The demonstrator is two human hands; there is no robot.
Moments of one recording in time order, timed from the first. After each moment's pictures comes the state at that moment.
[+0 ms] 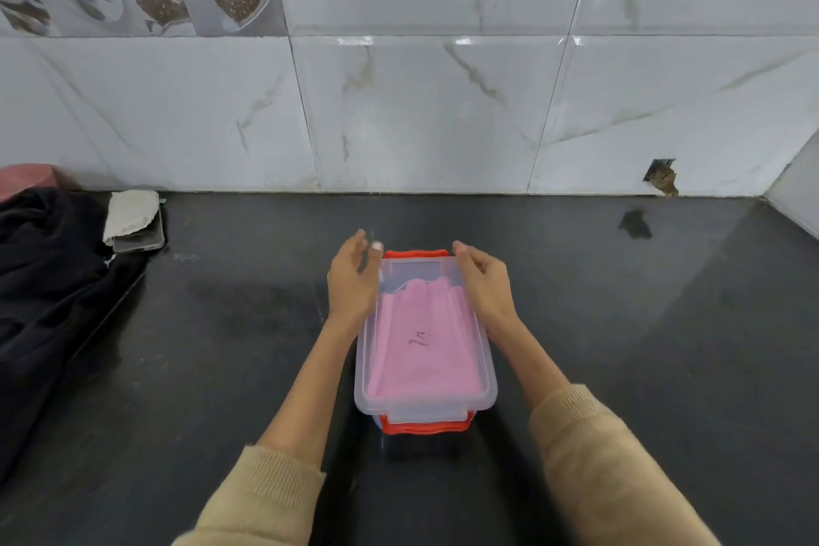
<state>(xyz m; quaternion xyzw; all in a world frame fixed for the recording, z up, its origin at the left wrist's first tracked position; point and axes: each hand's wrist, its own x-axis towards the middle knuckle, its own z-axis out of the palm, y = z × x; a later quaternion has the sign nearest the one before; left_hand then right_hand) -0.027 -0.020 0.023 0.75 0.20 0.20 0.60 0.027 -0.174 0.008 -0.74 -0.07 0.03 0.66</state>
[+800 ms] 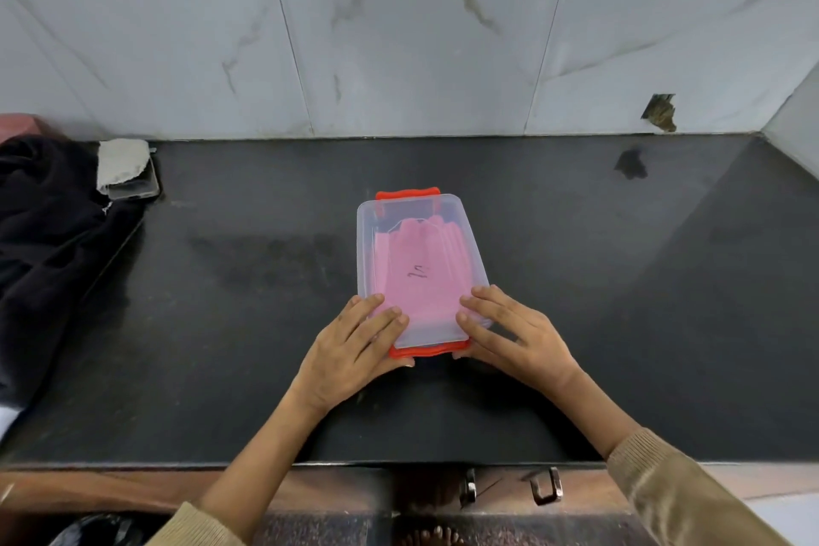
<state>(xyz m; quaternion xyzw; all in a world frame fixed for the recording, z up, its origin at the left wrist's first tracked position) -0.149 -0.018 -0.065 0.85 -0.27 0.46 -0.01 -0.066 -0.263 -0.061 -0.73 -0.53 -0.39 0.20</state>
